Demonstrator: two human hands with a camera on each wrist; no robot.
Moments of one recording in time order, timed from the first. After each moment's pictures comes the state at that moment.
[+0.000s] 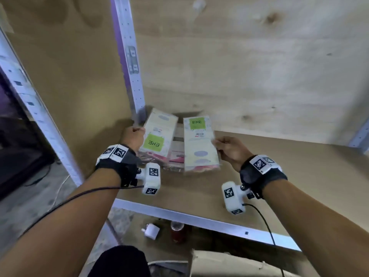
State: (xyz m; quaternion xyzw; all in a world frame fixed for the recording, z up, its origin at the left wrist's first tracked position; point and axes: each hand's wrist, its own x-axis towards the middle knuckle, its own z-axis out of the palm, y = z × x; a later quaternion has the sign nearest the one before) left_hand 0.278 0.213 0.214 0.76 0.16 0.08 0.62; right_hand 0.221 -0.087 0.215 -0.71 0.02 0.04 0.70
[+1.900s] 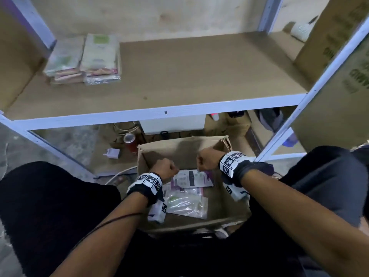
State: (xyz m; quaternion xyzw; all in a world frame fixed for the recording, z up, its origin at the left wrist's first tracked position) left_hand -0.021 0.003 -0.017 0.92 -0.13 -0.30 0.20; right_hand -0.054 -0.201 0.011 -0.94 -0.04 0.29 0.16
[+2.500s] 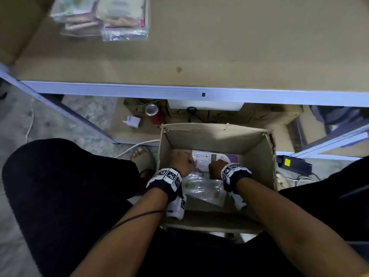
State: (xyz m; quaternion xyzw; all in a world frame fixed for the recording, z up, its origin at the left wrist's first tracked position) left_hand -0.018 0.018 -0.069 0.92 -0.07 -0.32 0.21; right_hand -0.038 -0.145 -0.124 -0.90 -0.03 0.43 0.06
